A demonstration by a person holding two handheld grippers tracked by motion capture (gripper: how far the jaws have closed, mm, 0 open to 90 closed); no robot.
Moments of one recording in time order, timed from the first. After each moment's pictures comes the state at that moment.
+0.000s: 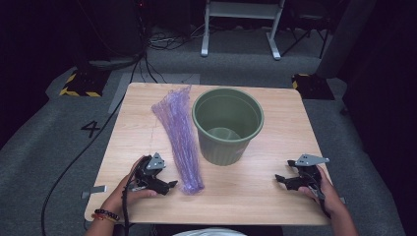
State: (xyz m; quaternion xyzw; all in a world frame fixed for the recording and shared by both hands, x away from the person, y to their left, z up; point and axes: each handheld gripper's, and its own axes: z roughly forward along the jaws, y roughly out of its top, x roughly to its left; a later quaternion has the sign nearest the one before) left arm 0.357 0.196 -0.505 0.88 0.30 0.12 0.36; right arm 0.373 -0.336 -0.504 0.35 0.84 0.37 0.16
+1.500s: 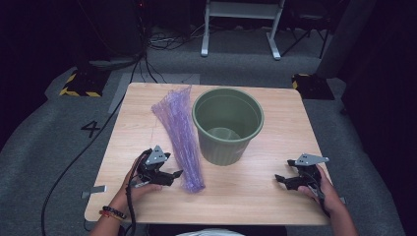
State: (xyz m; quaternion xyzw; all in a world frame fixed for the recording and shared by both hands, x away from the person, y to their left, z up) left arm 0.361 0.182 -0.474 0.84 0.30 0.14 0.42; right arm 0.375 -0.336 -0.504 0.35 0.85 0.37 0.16
